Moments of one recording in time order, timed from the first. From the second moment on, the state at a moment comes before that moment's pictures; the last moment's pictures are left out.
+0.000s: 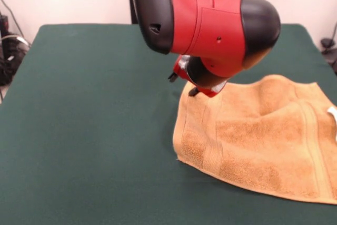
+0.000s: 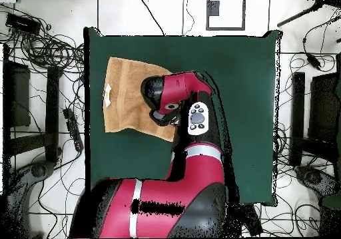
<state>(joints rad) -0.04 -0.16 -0.04 1.00 -0.33 1.29 2.33</state>
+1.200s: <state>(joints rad) -0.03 -0.17 -0.06 1.03 -0.33 1.24 2.33</state>
